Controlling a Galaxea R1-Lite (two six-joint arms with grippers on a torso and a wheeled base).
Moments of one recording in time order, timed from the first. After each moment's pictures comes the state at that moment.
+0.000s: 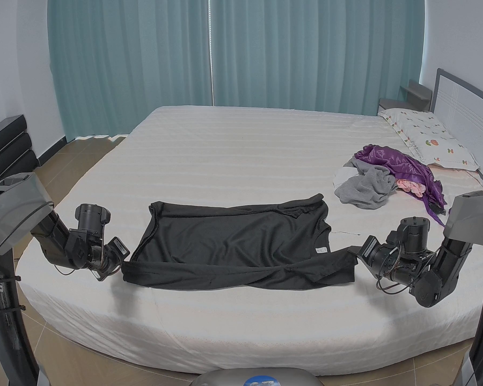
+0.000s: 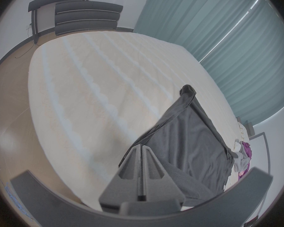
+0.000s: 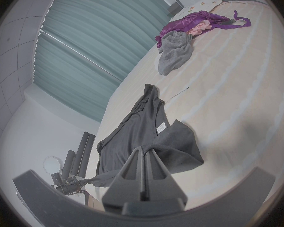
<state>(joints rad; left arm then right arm) 0.00 2.25 -0.95 -0.43 0.04 -0.80 0.20 2.23 -0.55 -1.24 0.17 0.87</state>
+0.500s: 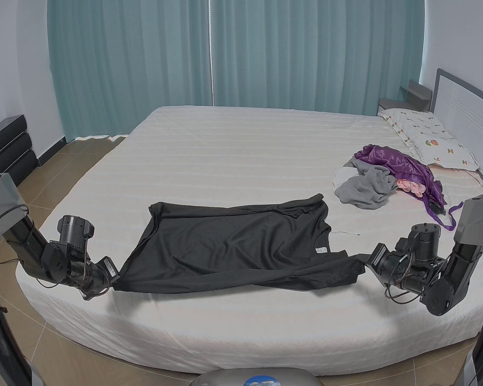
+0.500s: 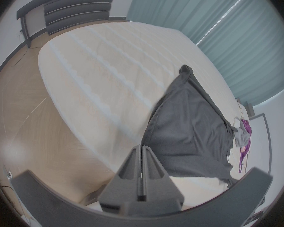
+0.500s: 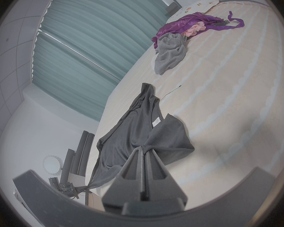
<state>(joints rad) 0.02 2.06 -0.70 -0.38 -0.06 -0.68 0.19 2.17 -0.41 -1.28 0.18 0.87</state>
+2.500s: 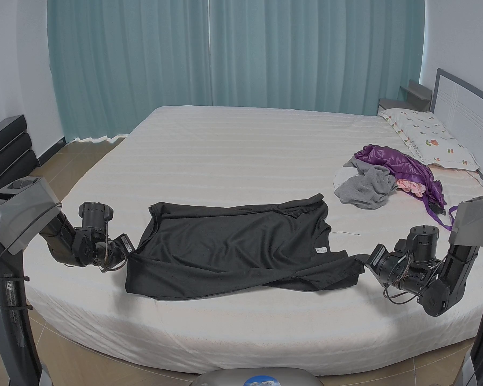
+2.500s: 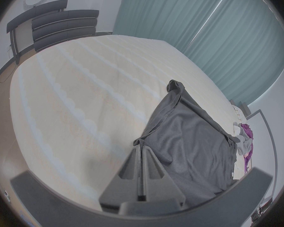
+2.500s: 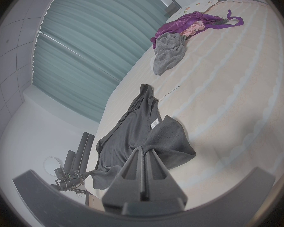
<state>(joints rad) 0.01 2.32 -1.03 -0.48 -0.02 -0.60 0.17 2.21 -0.42 -1.34 0.18 0.87</state>
